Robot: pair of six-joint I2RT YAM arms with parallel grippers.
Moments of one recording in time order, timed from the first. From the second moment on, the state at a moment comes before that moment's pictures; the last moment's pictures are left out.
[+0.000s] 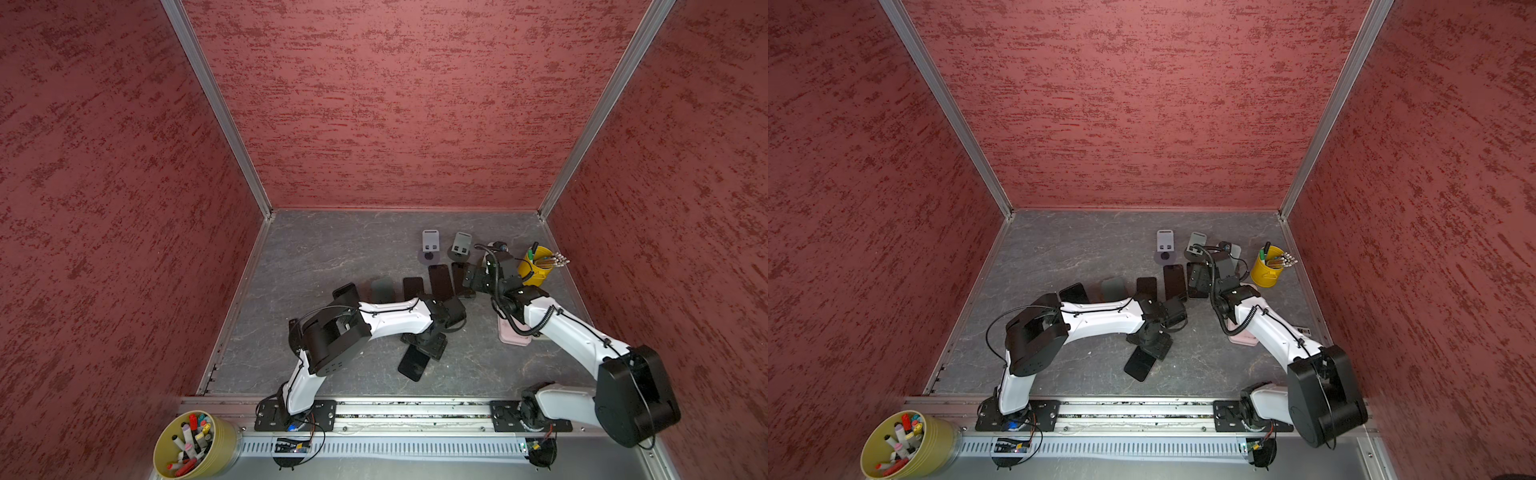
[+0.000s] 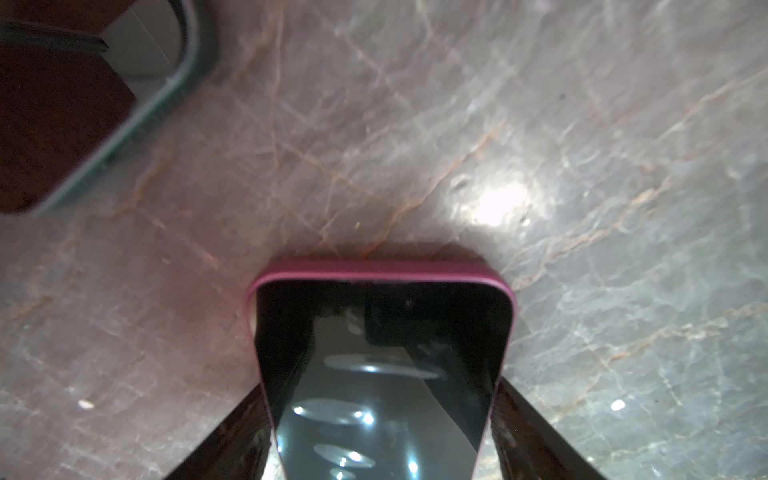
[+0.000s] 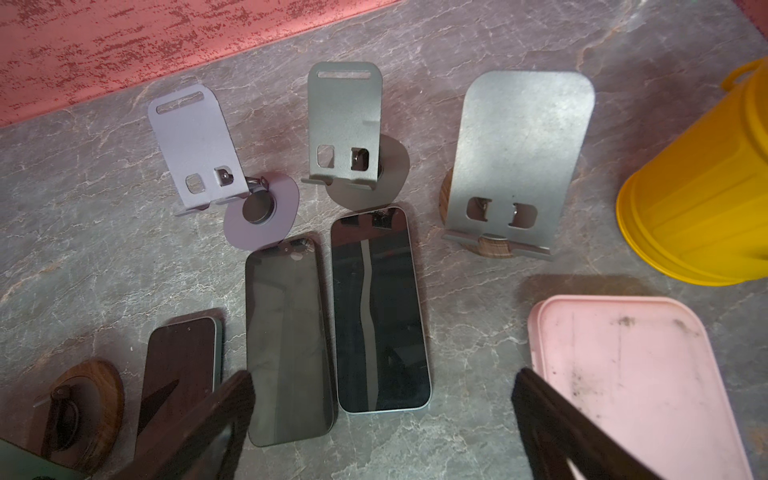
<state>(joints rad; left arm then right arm) -1.10 2.03 1.44 -0.91 -0.03 -0.58 0.33 1.29 0.77 -0.21 0.20 0.48</state>
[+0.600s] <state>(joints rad) -1.10 1.79 1.33 -0.85 -0.22 -0.61 0.33 1.31 0.80 -0.22 0.19 0.49</state>
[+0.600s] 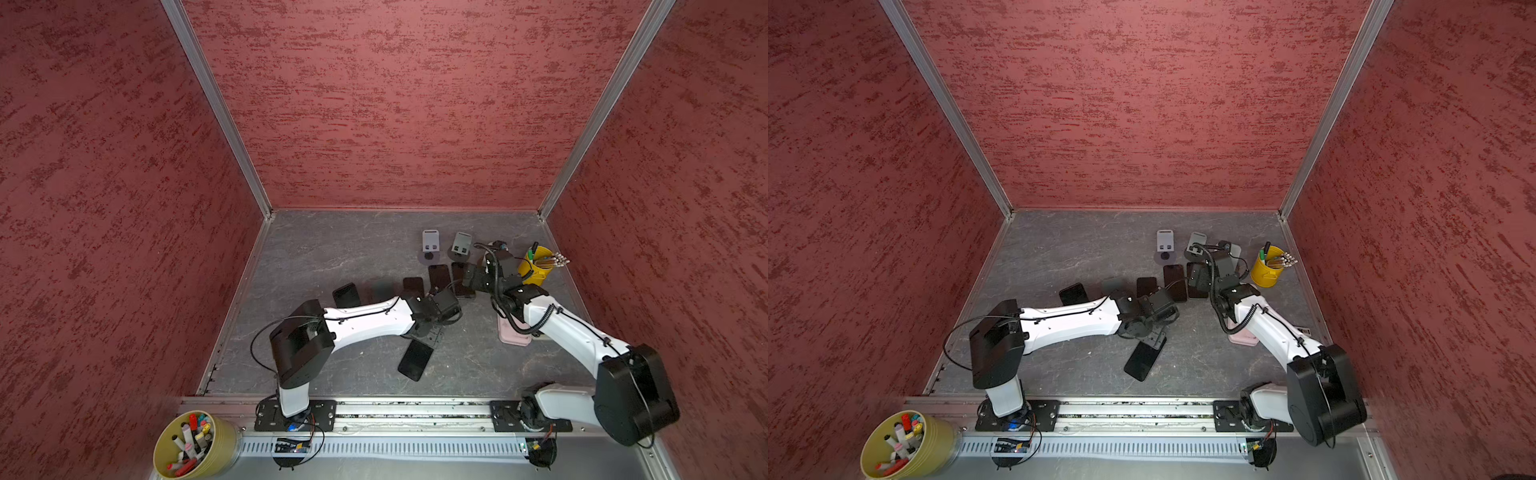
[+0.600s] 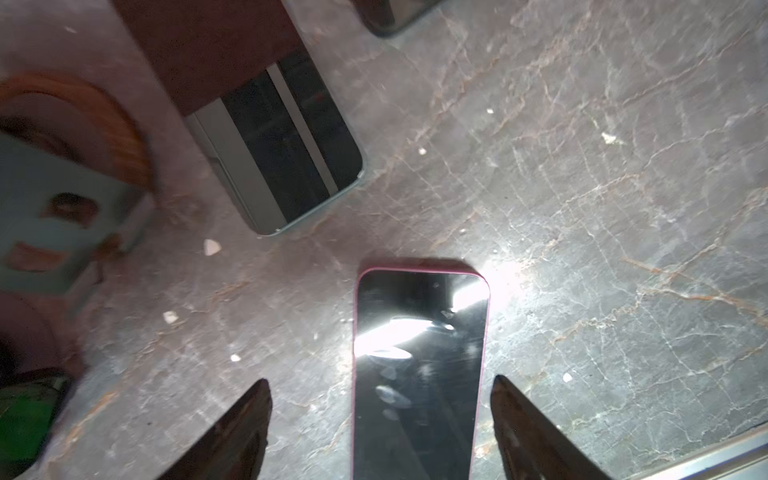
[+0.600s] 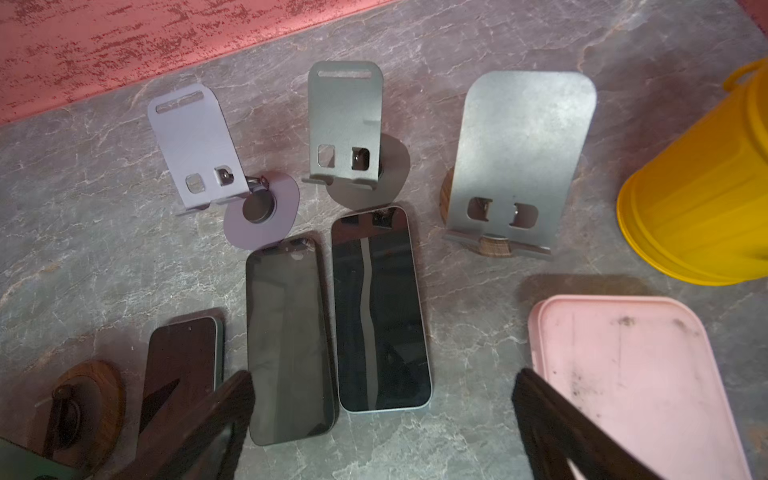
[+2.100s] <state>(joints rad) -0.67 0.83 0.75 -0.74 -0.47 -0.77 0.75 1.66 1.14 -0.17 0.11 0.49</state>
